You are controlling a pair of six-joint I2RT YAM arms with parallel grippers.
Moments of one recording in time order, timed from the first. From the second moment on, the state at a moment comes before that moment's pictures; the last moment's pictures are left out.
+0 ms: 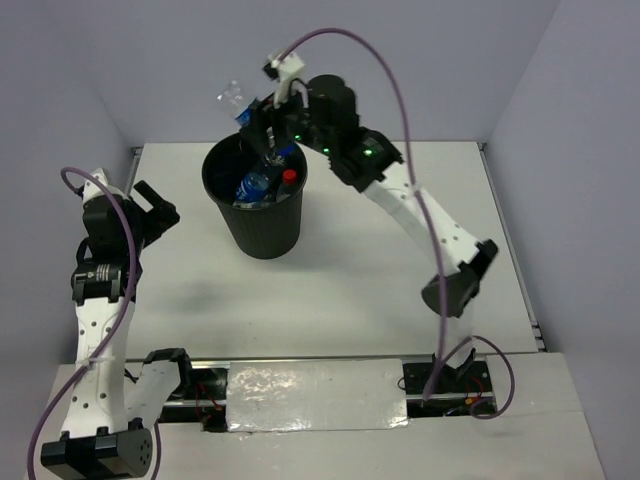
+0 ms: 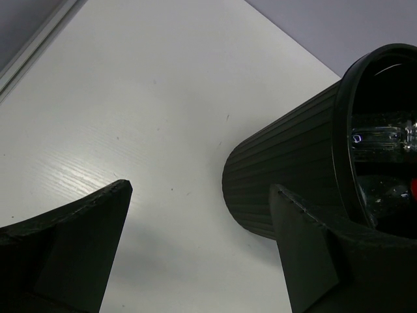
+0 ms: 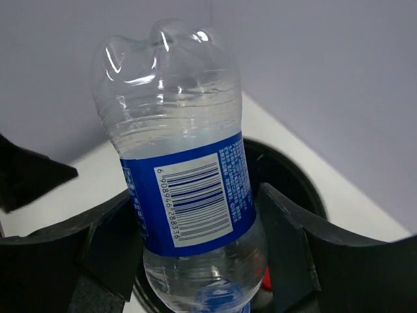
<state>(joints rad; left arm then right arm) 0.15 0.83 1.02 -0.60 -0.11 -0.51 0.78 1.86 2.26 -0.44 -0.10 0.01</state>
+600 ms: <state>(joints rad) 0.15 0.88 1.06 -0.62 -0.12 -0.51 0.71 1.76 2.04 -0.46 -0.18 0.10</state>
